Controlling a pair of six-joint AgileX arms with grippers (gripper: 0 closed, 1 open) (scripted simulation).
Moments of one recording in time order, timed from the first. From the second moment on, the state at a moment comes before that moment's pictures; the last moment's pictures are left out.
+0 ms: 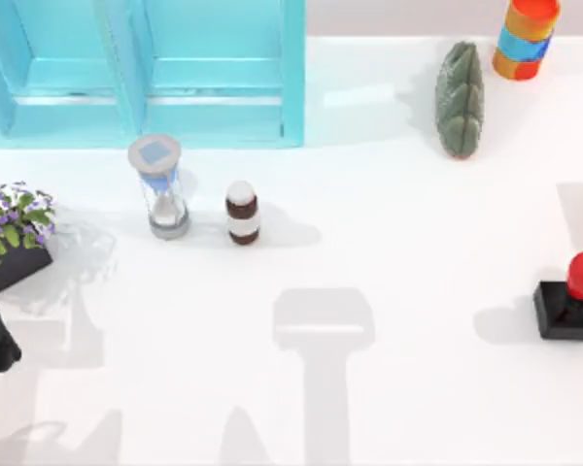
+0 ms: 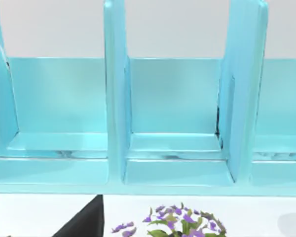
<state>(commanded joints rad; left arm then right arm) 0.00 0.00 0.00 0.00 0.00 0.00 -0.69 1.65 1.00 -0.93 -0.03 -0.68</state>
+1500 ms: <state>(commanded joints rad) 0.00 0.00 0.00 0.00 0.00 0.00 -0.68 1.62 1.04 -0.93 -0.06 -0.69</state>
